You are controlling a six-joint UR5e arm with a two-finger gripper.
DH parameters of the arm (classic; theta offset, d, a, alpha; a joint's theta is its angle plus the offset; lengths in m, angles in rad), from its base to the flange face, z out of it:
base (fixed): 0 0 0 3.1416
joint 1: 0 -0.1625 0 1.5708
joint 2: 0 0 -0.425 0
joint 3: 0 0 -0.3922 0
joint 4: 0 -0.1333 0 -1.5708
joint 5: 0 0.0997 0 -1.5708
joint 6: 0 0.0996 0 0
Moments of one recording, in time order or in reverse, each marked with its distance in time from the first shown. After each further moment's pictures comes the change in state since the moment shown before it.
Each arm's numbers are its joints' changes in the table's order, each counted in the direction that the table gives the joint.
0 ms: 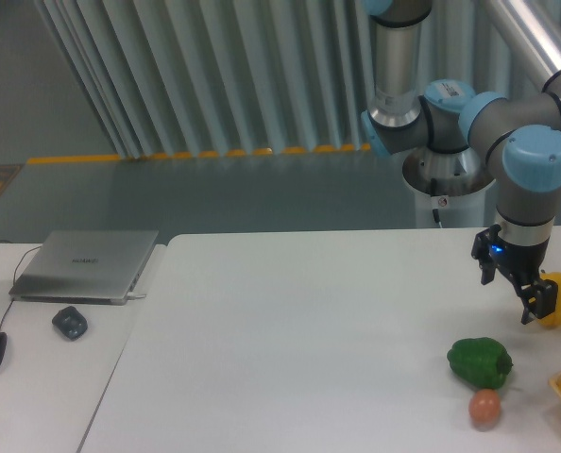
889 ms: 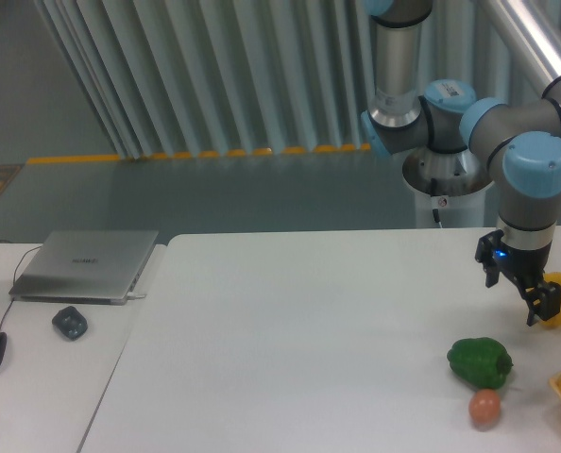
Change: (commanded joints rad) arm -0.043 -0.002 0.081 -0.084 0.025 -0.107
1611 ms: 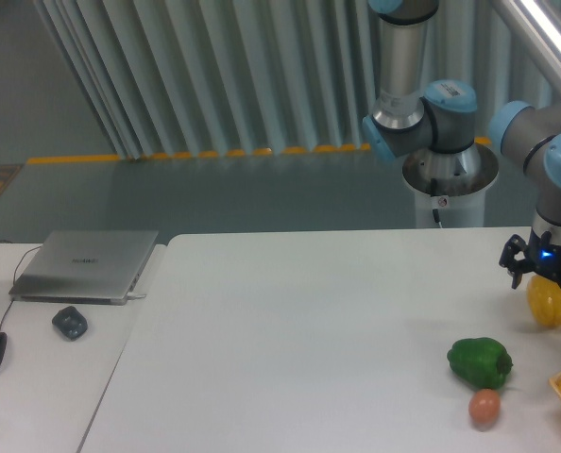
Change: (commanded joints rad) arm -0.077 -0.032 0.069 -0.025 0.000 -0.307
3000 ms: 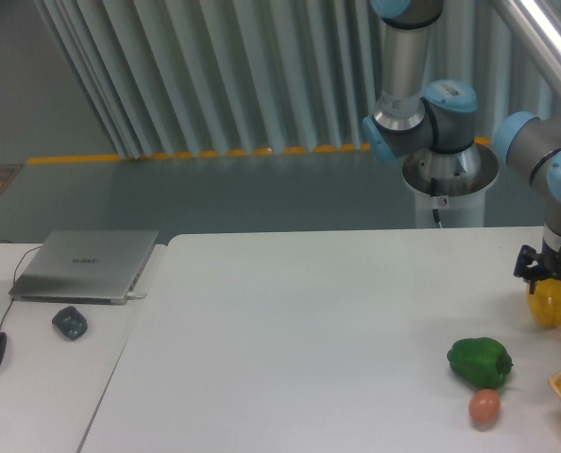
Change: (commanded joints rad) arm 0.021 0.044 -0.005 0.001 0.124 -0.062
